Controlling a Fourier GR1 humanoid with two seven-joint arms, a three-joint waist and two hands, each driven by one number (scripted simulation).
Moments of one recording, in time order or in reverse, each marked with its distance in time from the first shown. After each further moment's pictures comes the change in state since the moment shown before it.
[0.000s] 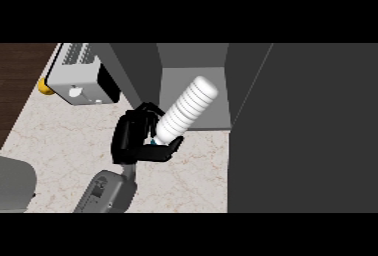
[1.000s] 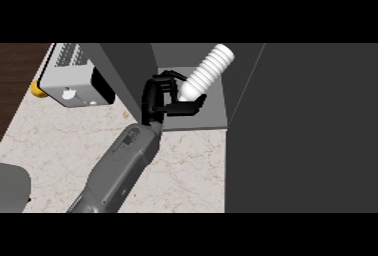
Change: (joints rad) left arm -0.444 -0.002 -0.039 0.475 0.053 0.304 0.034; right arm 0.014 -0.006 -0.026 0.010 -0.057 0.031 -0.006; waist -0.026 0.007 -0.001
